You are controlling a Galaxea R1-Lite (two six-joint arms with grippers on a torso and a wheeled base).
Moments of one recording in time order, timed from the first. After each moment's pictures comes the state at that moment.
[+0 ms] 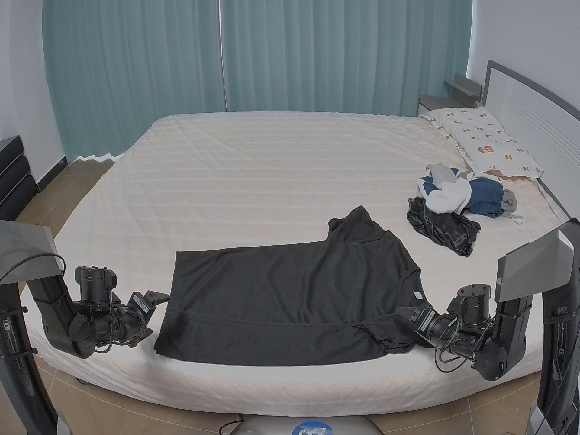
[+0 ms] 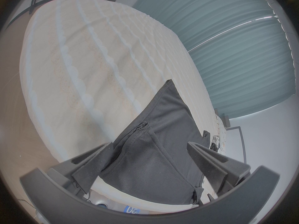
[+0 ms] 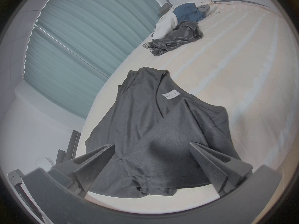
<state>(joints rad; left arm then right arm) 0.03 2.16 -0.43 -1.03 -0.25 -0.95 0.27 2.37 -0.33 -1.48 0.04 0.84</state>
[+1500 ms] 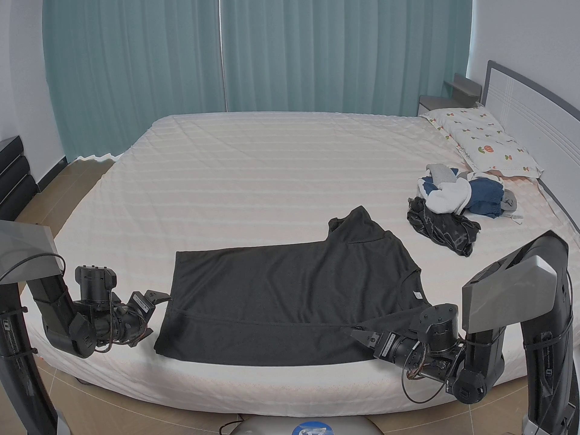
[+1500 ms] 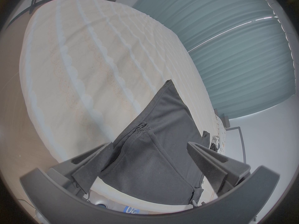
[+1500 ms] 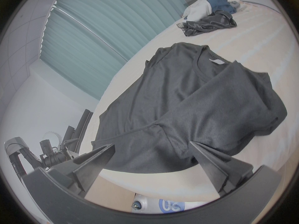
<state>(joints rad) 0.03 2.16 -0.43 -1.03 -0.25 -0.95 0.52 2.41 -0.34 -1.55 0.01 0.82</state>
